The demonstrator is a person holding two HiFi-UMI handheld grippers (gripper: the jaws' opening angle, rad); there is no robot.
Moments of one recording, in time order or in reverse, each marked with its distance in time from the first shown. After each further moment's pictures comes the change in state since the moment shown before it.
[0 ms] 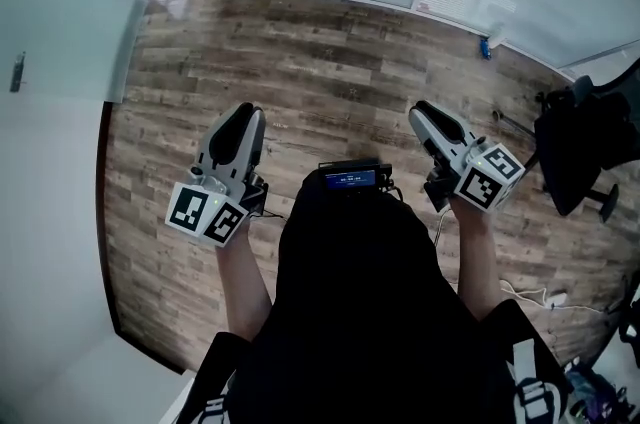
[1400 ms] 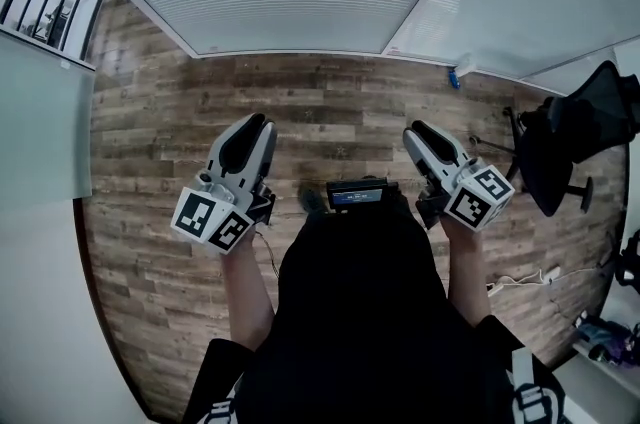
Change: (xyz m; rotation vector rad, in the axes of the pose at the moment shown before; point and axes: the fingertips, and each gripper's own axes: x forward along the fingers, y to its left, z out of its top) left arm 0.165 0.213 0.047 -0.163 -0.042 -0.304; right arm 0.203 -0.044 0.084 -0.074 -0.050 -0.299
